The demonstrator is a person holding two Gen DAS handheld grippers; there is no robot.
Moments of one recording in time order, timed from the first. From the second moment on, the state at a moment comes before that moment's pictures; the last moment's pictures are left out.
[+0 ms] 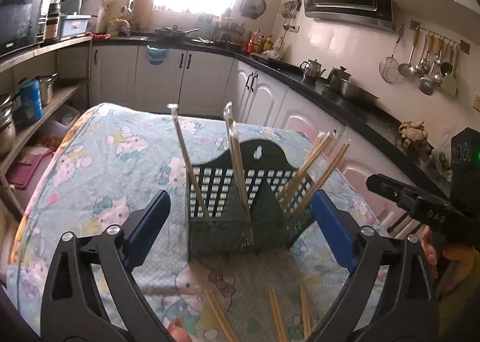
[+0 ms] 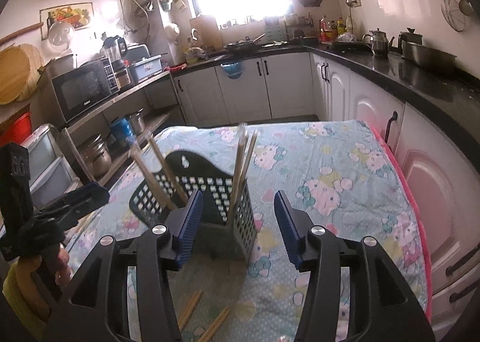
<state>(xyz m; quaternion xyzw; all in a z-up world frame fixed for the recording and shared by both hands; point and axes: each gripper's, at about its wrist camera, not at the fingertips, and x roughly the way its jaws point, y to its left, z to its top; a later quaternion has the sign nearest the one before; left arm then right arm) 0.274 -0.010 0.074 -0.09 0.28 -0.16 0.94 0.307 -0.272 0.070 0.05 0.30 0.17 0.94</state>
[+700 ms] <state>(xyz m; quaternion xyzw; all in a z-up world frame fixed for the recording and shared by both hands) 0.244 0.004 0.008 -0.10 0.34 -0.14 0.92 0.268 -0.252 0.000 0.05 0.37 0.18 0.91</state>
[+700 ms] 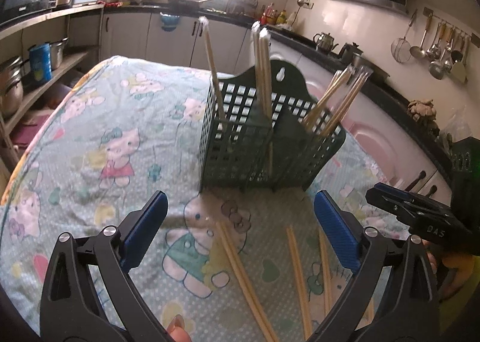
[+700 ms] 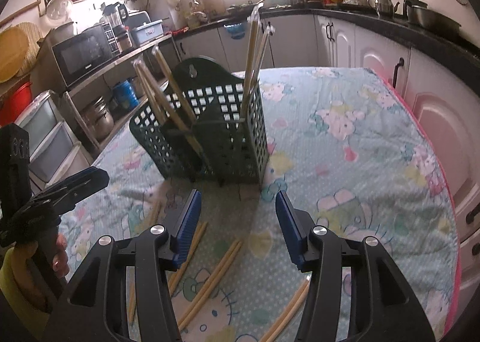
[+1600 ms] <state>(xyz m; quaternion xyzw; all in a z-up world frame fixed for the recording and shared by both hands) 0.254 -0.005 -0.062 -0.10 0.45 -0.15 0.87 0.274 -0.233 -0.069 0.03 0.46 0.20 0.87</state>
